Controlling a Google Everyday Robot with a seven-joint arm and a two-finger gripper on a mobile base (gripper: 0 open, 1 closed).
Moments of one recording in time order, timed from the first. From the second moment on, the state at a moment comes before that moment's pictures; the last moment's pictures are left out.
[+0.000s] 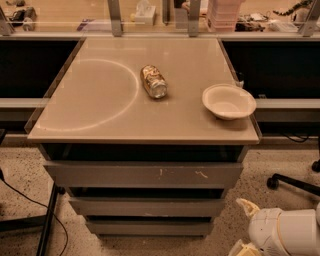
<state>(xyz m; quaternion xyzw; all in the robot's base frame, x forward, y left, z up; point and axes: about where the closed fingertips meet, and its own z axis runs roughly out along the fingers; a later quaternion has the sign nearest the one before) 0.323 -0.170 0.655 -0.46 0.82 0.20 0.27</state>
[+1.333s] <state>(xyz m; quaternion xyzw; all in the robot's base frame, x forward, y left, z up) 0.327 -0.140 0.527 -0.42 0.81 0.31 0.28</state>
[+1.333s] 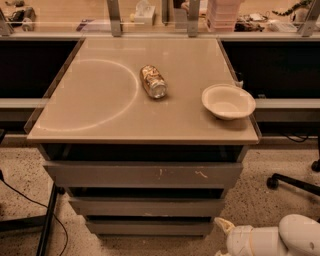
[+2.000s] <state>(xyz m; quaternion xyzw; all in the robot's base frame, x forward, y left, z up) 0.349 -0.146 0.523 -0.41 0.81 0.30 0.30</state>
